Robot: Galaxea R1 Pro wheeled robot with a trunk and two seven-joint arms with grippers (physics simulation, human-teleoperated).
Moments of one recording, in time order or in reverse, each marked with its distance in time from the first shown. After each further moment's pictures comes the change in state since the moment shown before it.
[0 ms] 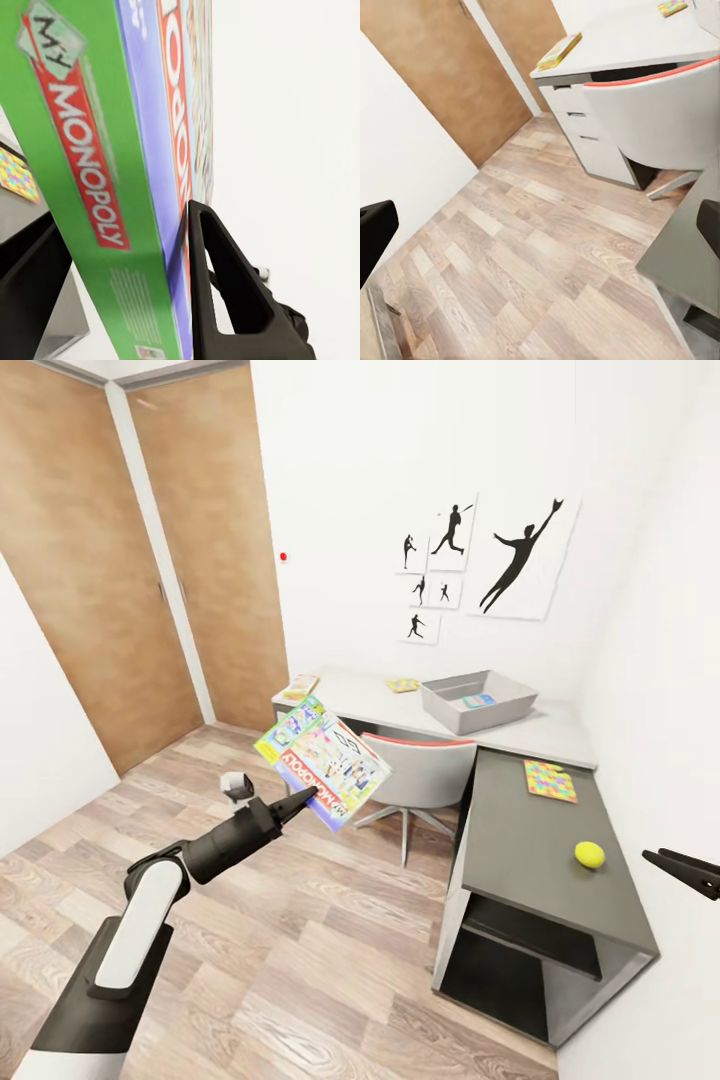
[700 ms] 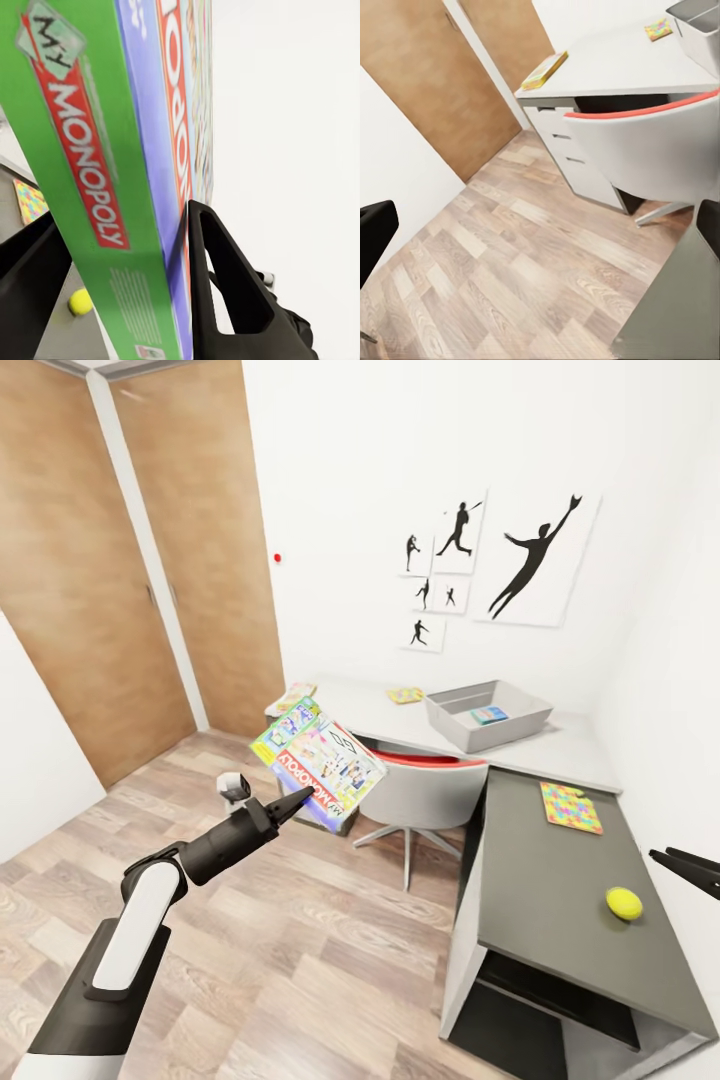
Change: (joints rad) left arm 0.006 0.000 0.015 0.000 -0.002 -0.002 -0.002; right arm 0.000 0.000 -0.022 -0.004 0.001 -0.011 0.001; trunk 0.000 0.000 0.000
